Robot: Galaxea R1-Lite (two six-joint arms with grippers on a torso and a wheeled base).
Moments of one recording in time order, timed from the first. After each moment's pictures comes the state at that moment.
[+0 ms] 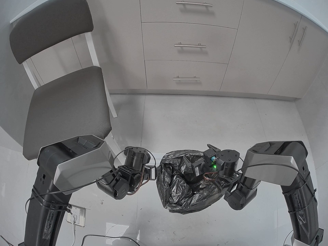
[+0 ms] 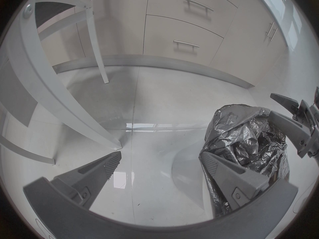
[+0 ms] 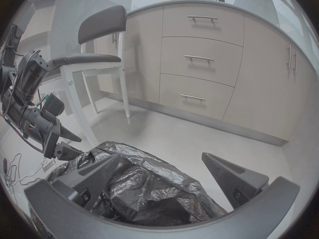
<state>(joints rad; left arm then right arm) -0.52 2.55 -1.13 -0.80 0.20 -0.29 0.52 2.56 -0.90 -1.55 -0.20 -0.21</state>
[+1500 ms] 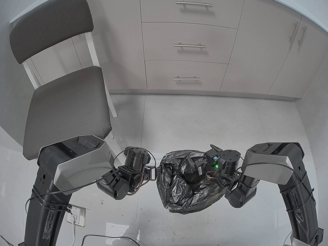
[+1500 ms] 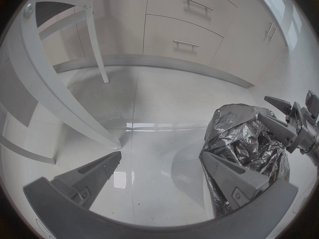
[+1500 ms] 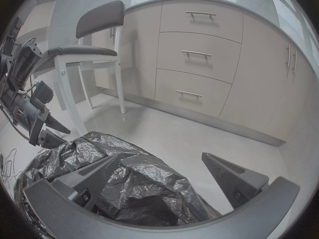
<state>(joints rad) -0.52 2.55 -1.13 -0.80 0.20 -0.29 0.48 2.62 -0.95 -1.55 -0.19 -0.24</state>
